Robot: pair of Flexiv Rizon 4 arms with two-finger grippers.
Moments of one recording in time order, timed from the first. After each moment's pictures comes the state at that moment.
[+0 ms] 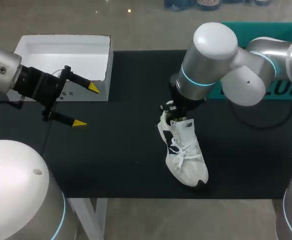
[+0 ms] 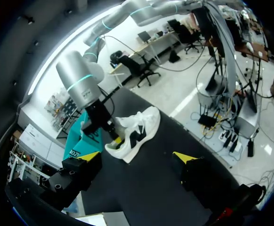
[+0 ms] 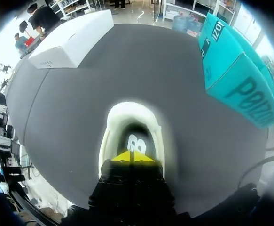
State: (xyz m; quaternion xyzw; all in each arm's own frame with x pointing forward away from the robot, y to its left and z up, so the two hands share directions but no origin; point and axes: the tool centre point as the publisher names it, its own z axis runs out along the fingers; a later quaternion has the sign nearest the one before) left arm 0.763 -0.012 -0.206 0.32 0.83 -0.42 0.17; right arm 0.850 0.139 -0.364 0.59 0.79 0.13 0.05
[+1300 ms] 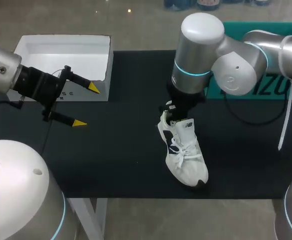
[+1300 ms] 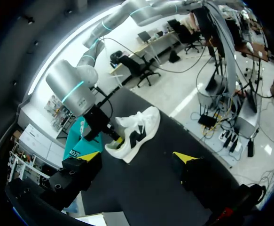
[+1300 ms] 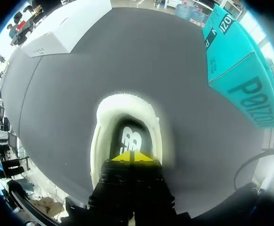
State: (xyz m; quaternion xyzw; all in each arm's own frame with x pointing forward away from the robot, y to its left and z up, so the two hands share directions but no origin) left arm 0.763 -0.012 -0.206 0.32 0.83 -0.42 0.17; right arm 0.844 0.131 -0.371 0.59 0.80 0.06 0.02
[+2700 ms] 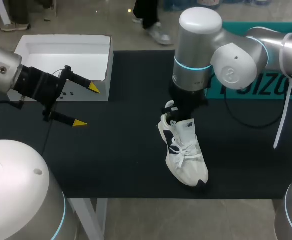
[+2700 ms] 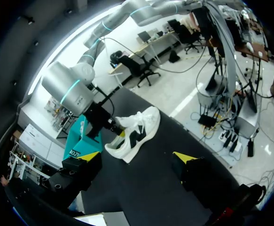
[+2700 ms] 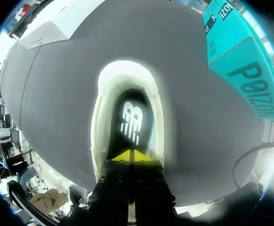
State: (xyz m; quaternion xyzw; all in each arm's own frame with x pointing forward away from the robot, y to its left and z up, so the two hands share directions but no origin) left arm 0.763 -0.012 -0.206 0.32 0.83 -0.42 0.17; right arm 0.815 0.123 -0.369 0.60 0.80 0.01 -0.03
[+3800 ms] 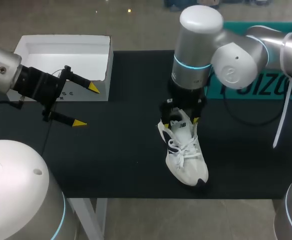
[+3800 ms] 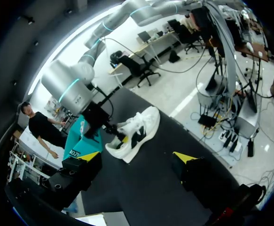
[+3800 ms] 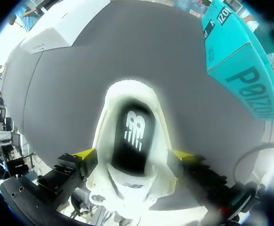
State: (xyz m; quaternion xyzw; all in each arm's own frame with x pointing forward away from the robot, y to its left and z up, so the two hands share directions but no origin) left arm 0.763 -0.012 -0.206 0.32 0.83 -0.42 0.17; right arm 0.827 0.130 -0.358 0.60 0.80 0.03 -0.01
